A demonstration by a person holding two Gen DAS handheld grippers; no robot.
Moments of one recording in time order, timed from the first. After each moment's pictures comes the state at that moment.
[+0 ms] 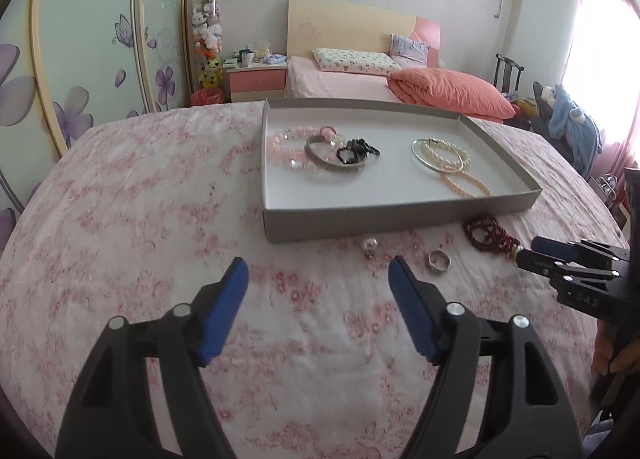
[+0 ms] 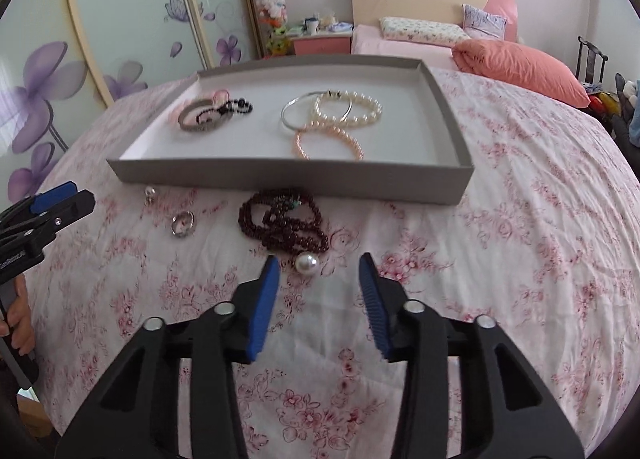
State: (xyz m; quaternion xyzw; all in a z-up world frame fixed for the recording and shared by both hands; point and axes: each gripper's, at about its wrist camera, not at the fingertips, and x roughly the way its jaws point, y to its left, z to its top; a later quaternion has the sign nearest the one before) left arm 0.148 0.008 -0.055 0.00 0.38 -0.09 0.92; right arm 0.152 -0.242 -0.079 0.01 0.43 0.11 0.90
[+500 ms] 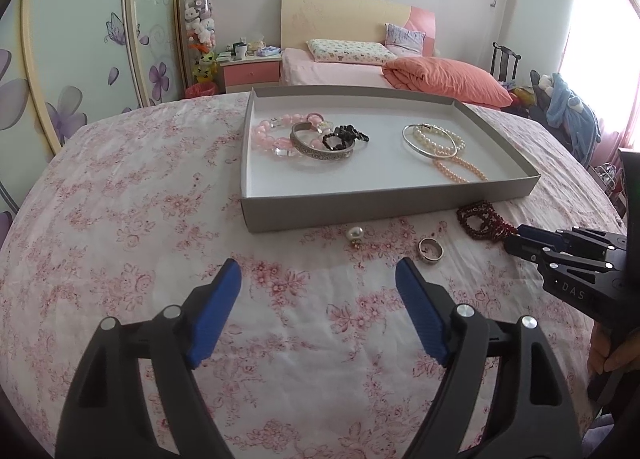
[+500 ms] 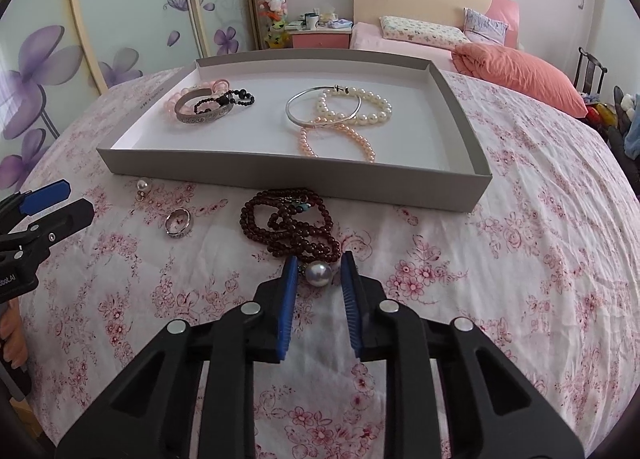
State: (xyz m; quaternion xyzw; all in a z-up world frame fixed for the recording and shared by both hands) left arm 0.151 -0.007 -0.062 0.01 0.39 -0.09 0.91; right arm 0.154 -0.229 -0.080 -0.02 0.43 0.10 0.90
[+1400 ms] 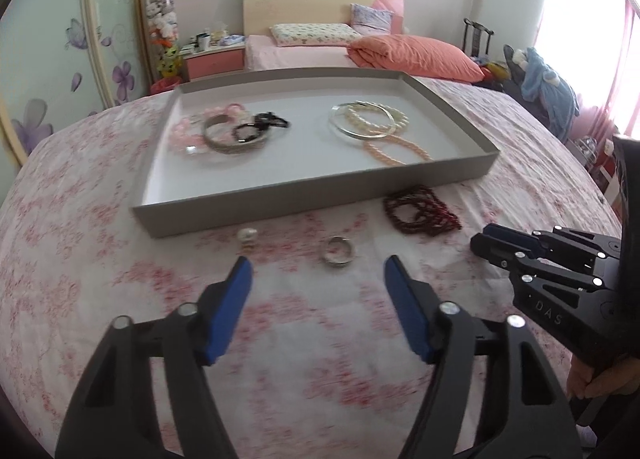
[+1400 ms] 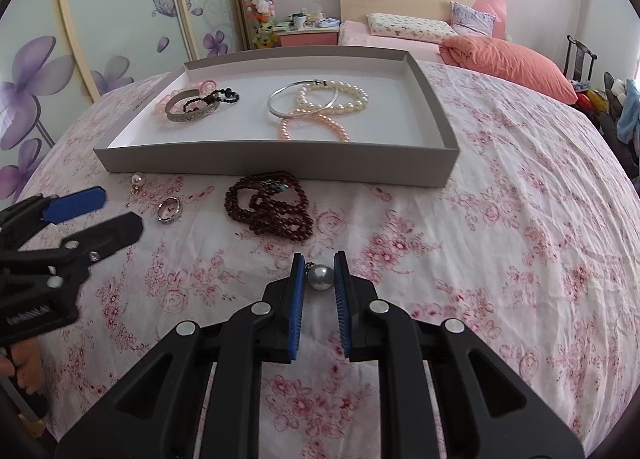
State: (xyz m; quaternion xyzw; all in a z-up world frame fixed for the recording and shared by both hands) left arm 0.160 -0.077 -0.070 0.04 0.42 -0.15 0.90; right arm 0.139 -0.250 -0.080 0.00 0.43 0.08 0.90
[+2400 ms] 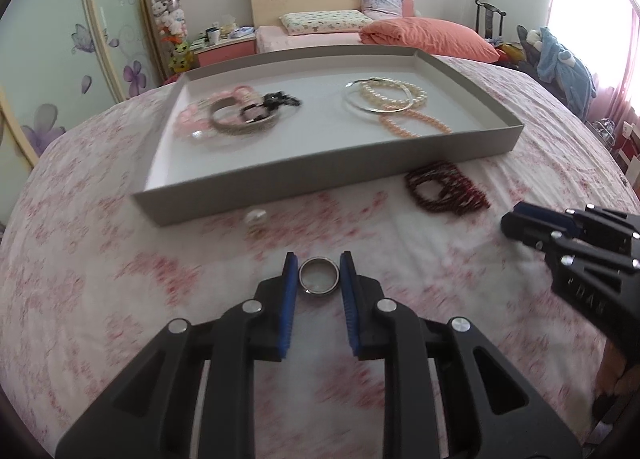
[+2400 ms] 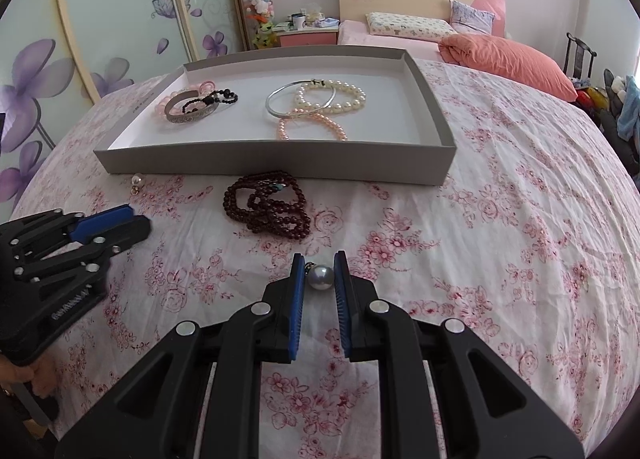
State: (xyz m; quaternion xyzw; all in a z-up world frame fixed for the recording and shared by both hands) left arm 0.162 -0.073 -0.085 0.07 0.43 -0.11 0.89; right arm 0.138 -0.245 -0.080 0.00 0.43 0.08 0.90
